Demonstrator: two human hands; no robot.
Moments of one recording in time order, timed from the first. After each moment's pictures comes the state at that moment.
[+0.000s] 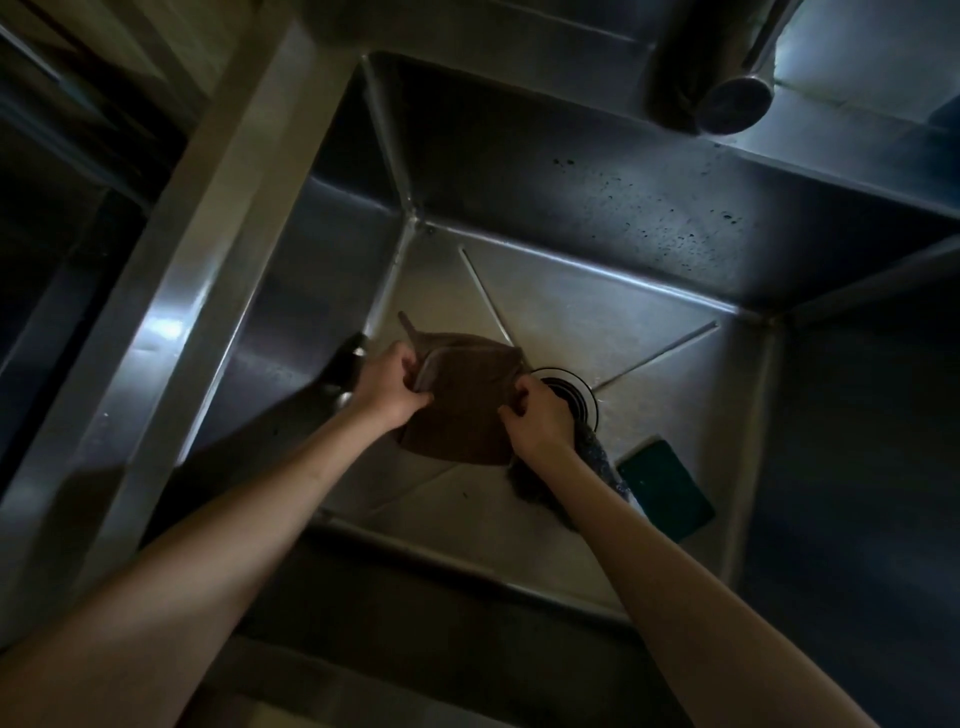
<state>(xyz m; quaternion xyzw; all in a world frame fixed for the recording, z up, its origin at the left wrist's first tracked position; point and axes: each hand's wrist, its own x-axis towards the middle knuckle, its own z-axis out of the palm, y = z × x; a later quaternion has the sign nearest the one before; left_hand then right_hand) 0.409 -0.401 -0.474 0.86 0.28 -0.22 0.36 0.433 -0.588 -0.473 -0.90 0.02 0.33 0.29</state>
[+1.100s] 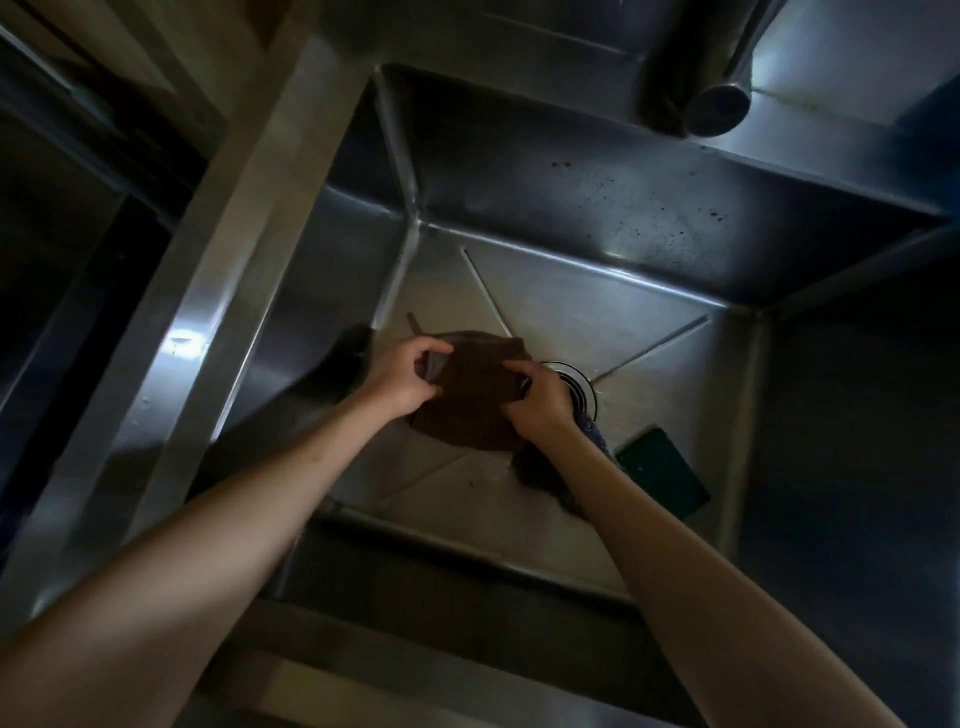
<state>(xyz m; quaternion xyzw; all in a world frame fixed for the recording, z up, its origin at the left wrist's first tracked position) 0.411 -0.401 -0.456 0.86 0.19 -0.22 0.42 0.436 -0.584 -0.449 -0.88 0.04 0.33 0.35</state>
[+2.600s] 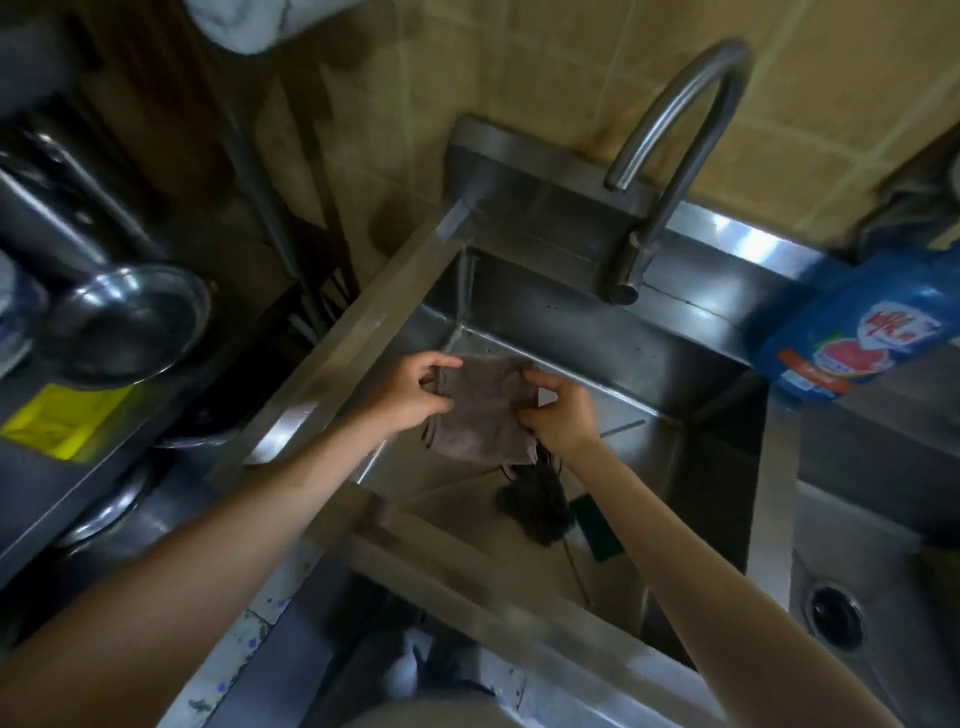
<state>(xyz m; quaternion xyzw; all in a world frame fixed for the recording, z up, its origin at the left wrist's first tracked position) 0.329 -0.423 -0.238 0.81 0.20 -0.03 0.56 0.392 -0.610 -0.222 -0.87 -0.04 0.25 0.43</state>
